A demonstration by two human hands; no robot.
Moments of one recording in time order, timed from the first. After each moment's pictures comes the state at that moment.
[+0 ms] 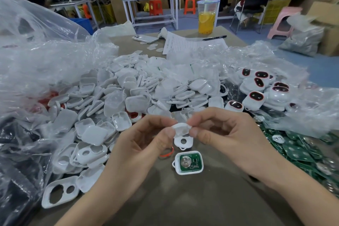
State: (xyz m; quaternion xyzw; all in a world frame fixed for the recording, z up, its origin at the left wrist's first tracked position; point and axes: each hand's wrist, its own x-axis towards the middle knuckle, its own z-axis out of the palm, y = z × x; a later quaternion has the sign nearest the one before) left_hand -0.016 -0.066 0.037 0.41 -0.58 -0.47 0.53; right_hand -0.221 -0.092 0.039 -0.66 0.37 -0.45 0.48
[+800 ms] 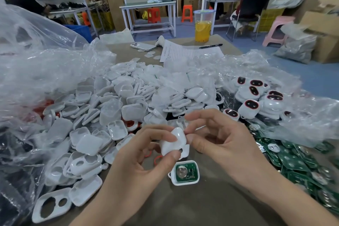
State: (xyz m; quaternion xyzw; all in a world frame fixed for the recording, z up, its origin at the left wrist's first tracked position) left_hand -0.021 -0.065 0.027 0.41 -0.67 -0.35 0.52; right_hand -0.215 -0.092 0.039 -0.64 0.37 -0.49 0.47
